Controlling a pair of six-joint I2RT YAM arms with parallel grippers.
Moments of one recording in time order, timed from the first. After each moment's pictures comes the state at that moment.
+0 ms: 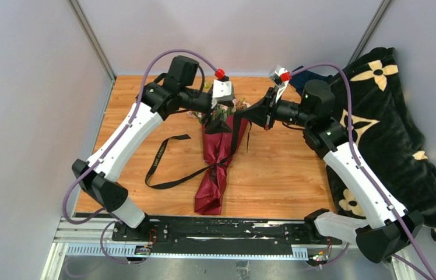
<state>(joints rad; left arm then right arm) -0.57 1.54 1.77 -0.84 0.83 0.67 0.46 1.13 1.23 -0.18 -0.76 0.16</state>
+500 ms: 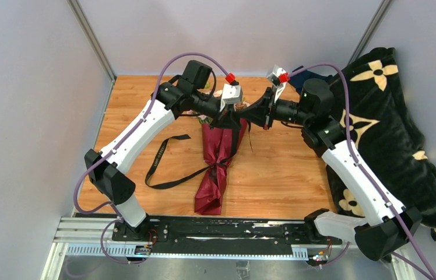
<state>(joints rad) -0.62 1.67 1.79 -0.85 0.97 0.61 0.45 1.15 1.23 -0.14 -0.82 0.12</state>
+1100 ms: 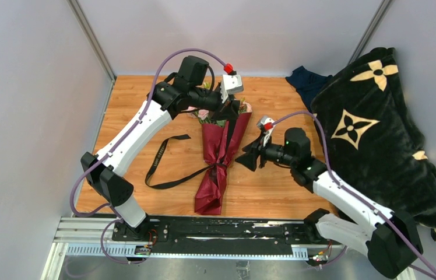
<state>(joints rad) -0.62 1.65 1.81 -0.78 0.74 0.45 0.52 0.98 0.64 0.07 -0.61 0.12</state>
